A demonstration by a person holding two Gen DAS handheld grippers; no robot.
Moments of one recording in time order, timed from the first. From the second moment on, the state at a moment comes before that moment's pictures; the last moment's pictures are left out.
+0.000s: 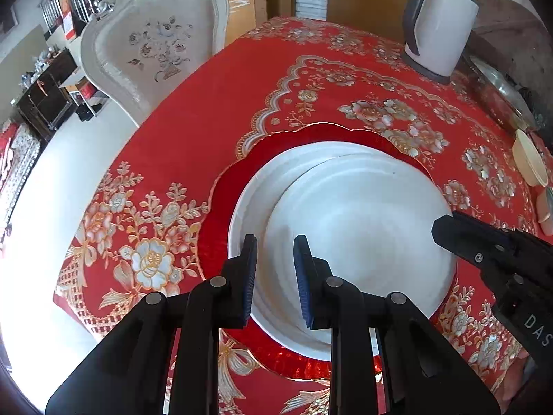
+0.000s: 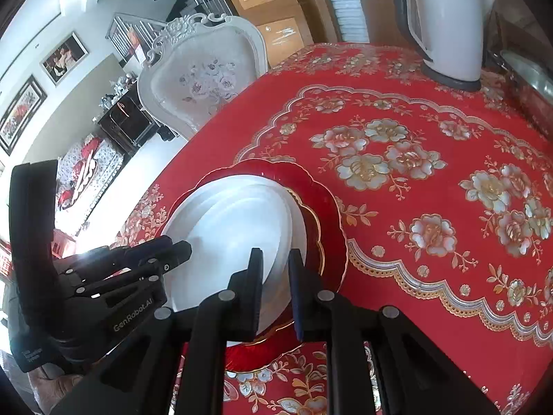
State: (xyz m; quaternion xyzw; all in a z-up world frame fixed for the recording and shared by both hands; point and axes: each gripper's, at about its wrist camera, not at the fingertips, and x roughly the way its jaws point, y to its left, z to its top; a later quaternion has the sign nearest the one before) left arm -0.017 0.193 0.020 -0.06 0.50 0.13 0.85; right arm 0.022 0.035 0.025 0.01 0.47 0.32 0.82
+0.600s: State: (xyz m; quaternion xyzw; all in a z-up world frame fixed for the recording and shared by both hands) left arm -0.006 0.106 0.057 -0.07 0.44 0.05 0.90; right arm 0.009 -0.056 0.065 0.08 0.40 0.27 0.87
